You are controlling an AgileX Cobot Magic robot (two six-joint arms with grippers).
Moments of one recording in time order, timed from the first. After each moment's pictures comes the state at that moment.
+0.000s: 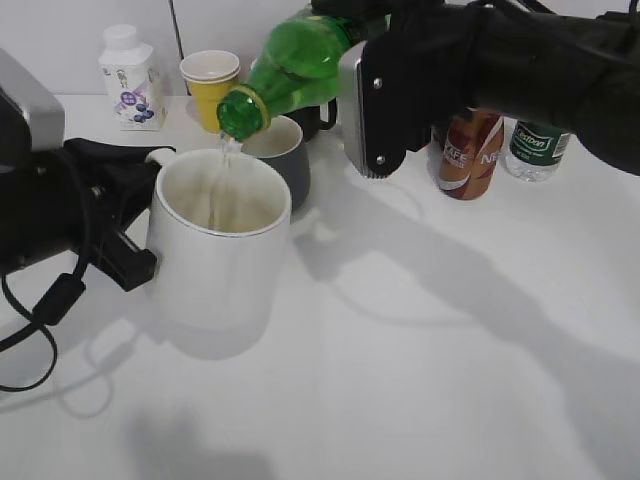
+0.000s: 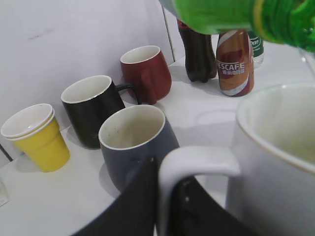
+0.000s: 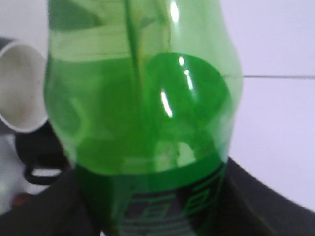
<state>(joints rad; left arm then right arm) -0.53 1.29 -0.42 0.30 -0.60 0.02 0.57 1.61 -0.94 -0.52 -0.53 -1.15</state>
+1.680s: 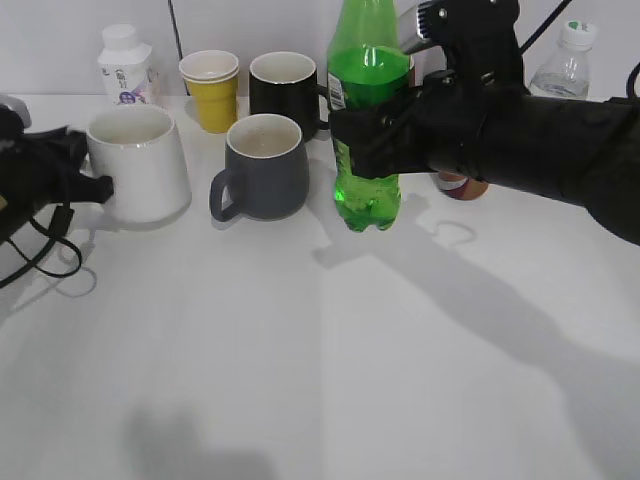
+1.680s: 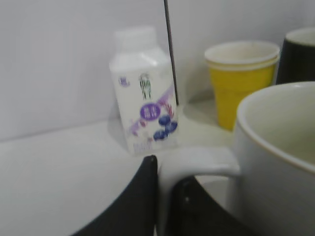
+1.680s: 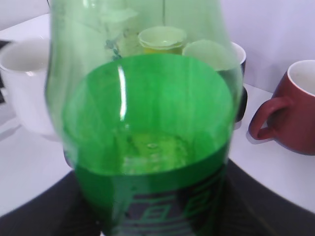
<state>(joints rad) -0.11 1.94 -0.62 0.14 -1.15 0.05 0.57 1.61 -0.79 -0.35 -0.50 0.32</state>
